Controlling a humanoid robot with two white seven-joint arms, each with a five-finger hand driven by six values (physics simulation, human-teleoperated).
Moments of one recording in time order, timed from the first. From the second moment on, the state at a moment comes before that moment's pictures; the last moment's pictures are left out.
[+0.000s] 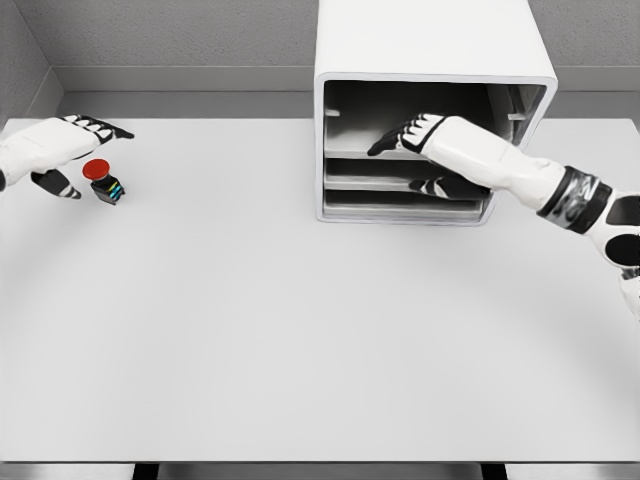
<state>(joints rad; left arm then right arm) -0.64 0.60 -0.18 -1.05 -0.86 -0.61 -0.51 -0.54 -0.62 0.46 -1.48 0.30 -0.61 0.31</state>
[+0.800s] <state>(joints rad) -0.72 0.56 -0.25 -0.91 -0.86 -0.61 -0.51 -0.57 -0.55 0.48 -1.40 0.31 -0.61 0.31</state>
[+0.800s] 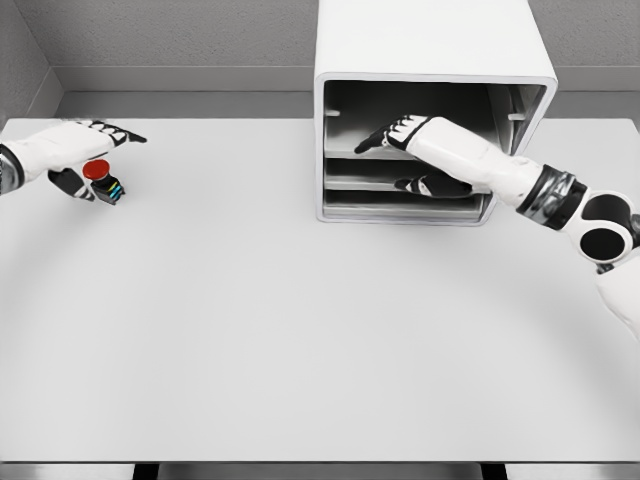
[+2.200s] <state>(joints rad) -0.72 0.56 -0.26 -0.85 -0.85 -0.61 -0.50 -0.54 -0.57 0.50 -1.40 0.34 -0.61 0.31</state>
